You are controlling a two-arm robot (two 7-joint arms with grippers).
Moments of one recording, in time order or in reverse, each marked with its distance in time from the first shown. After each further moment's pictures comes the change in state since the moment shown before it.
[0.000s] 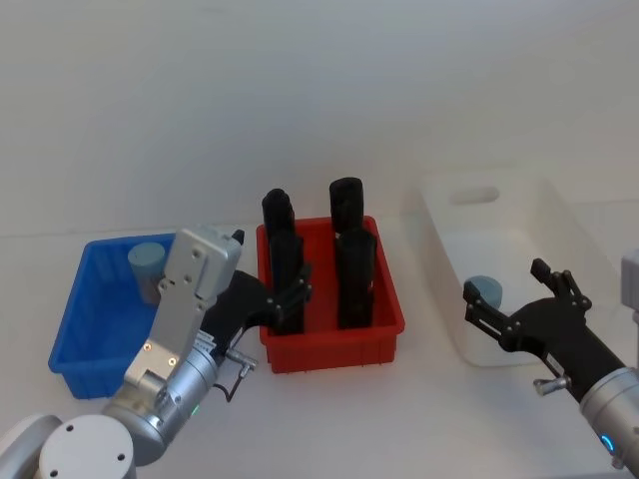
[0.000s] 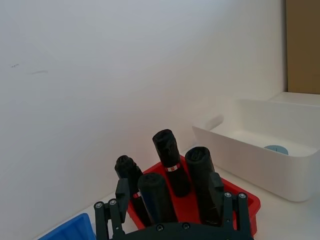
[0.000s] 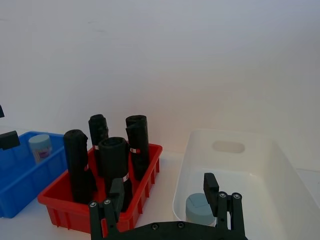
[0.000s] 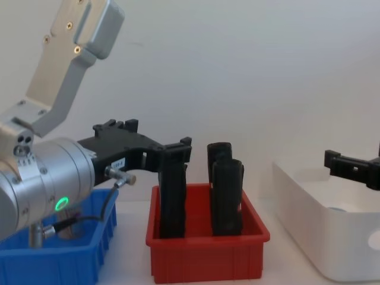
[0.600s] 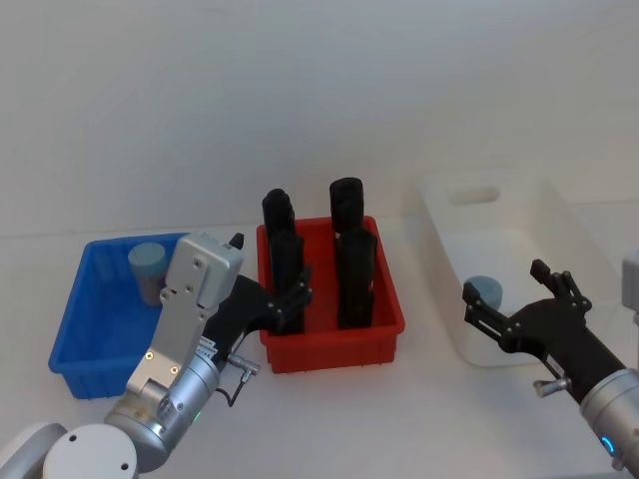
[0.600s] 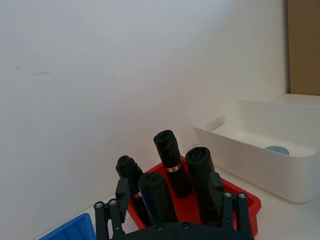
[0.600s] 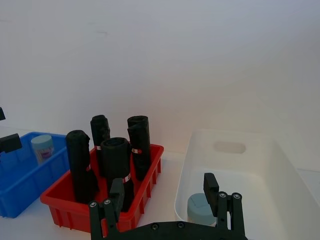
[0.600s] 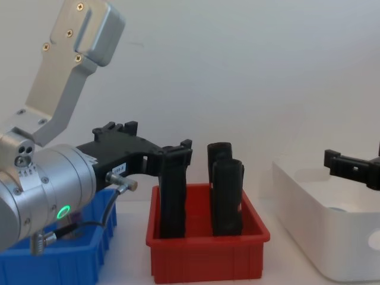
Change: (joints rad) left arm 0.013 -0.001 0.010 0.002 0.011 -0.029 0.024; right arm -0.006 0.002 0.000 -0.007 0.002 -0.002 0.000
